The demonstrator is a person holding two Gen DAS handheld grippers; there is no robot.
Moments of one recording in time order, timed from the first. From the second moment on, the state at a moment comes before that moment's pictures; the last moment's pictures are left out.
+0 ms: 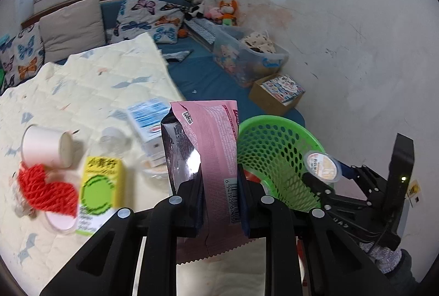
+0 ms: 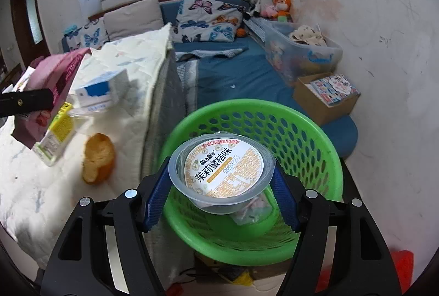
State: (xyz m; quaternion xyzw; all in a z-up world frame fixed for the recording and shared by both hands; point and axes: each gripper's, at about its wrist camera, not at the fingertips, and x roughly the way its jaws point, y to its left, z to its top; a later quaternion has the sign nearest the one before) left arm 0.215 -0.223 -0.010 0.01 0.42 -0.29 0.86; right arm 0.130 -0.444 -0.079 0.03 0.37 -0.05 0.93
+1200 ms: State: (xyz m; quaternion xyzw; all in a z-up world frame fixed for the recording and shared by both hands) left arm 0.239 -0.321 -0.047 0.03 0.45 -0.34 0.82; right arm 0.108 -0.480 -0.091 0.05 0.38 -0.09 0.92
